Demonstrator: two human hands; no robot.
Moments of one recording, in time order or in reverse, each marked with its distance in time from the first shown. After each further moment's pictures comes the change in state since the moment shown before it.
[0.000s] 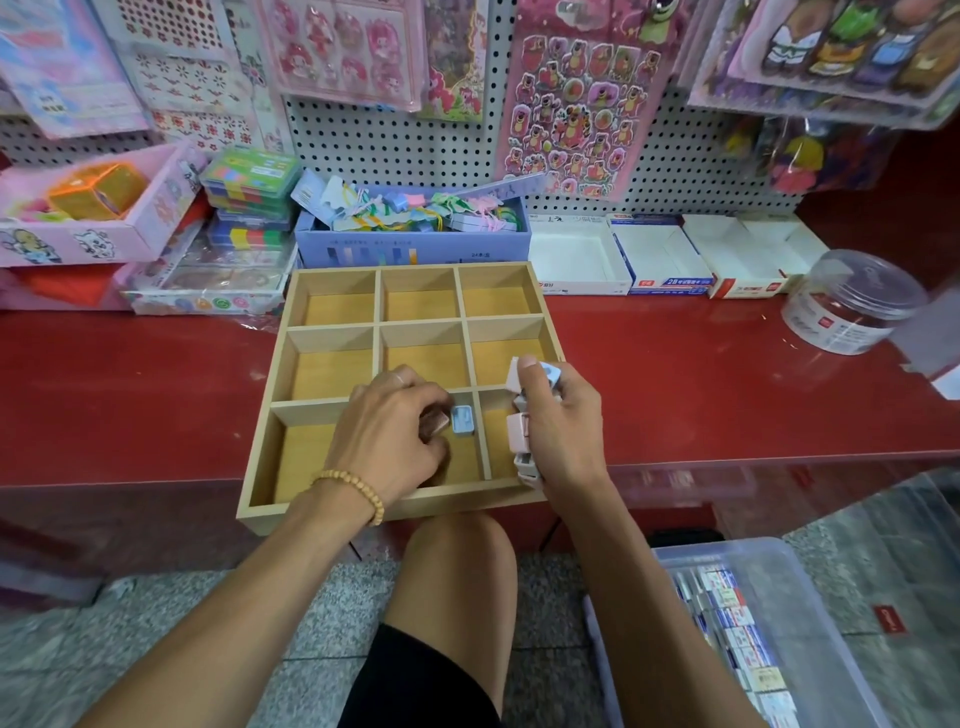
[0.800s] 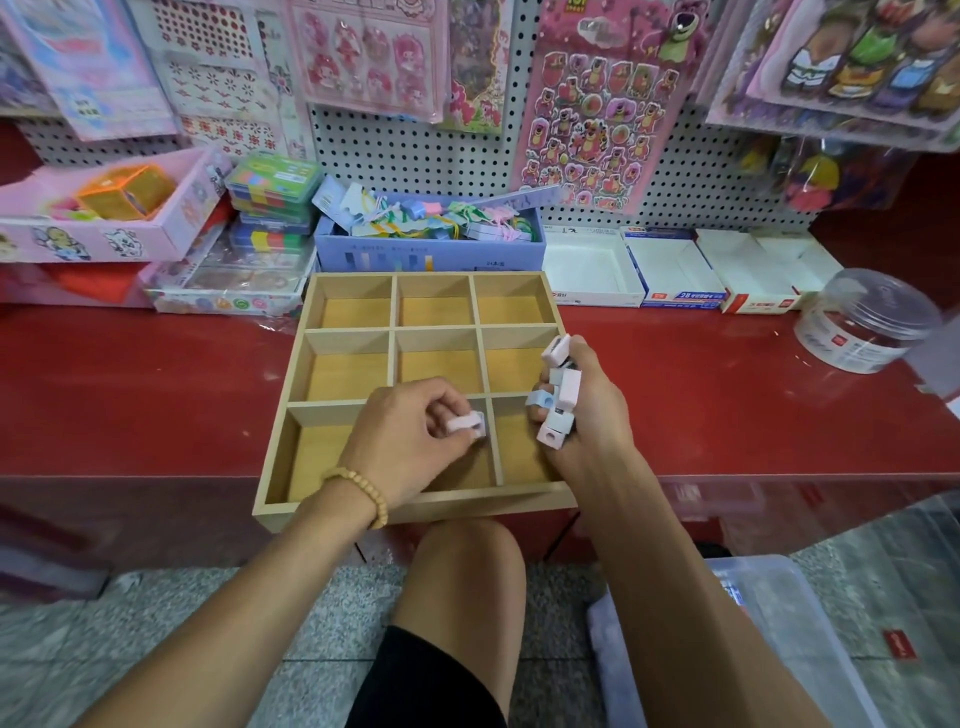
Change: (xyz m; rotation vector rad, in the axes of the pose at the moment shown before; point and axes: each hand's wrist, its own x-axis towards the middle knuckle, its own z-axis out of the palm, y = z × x) left_hand -0.004 0.006 -0.011 -0.466 -0.017 -0.168; right_hand 0.029 -0.020 0.001 0.621 0.046 0.445
